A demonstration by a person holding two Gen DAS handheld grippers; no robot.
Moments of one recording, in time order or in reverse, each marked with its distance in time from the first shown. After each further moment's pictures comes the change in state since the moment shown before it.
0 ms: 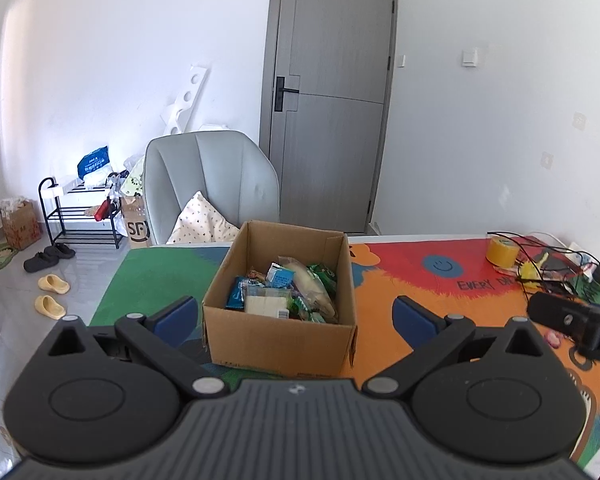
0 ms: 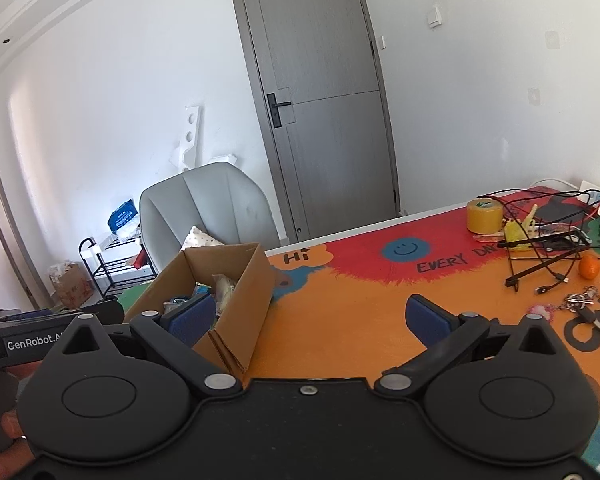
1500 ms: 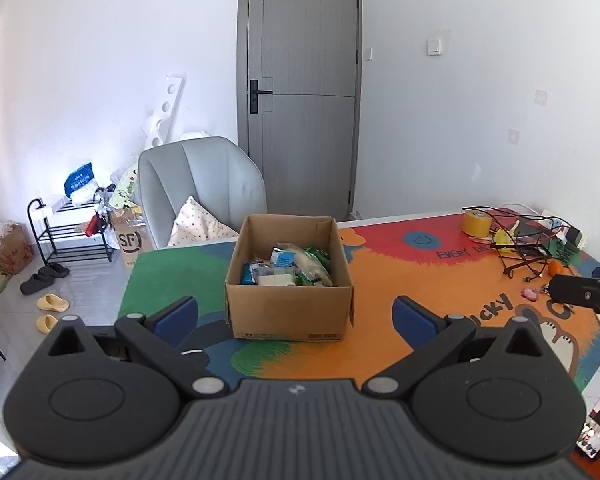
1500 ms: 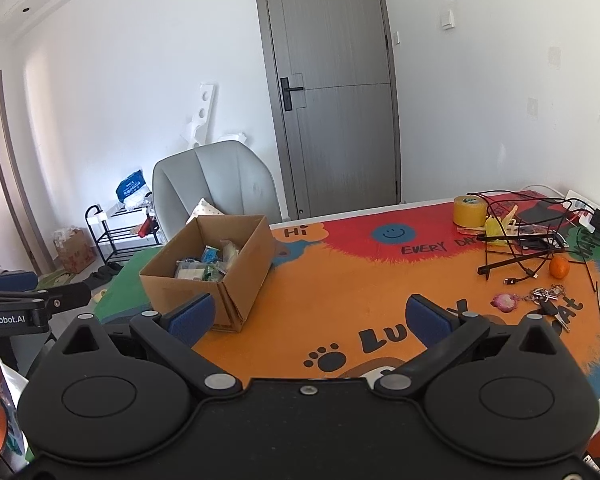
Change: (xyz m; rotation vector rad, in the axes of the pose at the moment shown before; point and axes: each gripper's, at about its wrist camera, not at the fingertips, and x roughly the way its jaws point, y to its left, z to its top) left arm -0.062 0.022 -0.014 0.098 0.006 -0.053; right arm -0.057 0.000 -0.007 -0.082 0.060 0.008
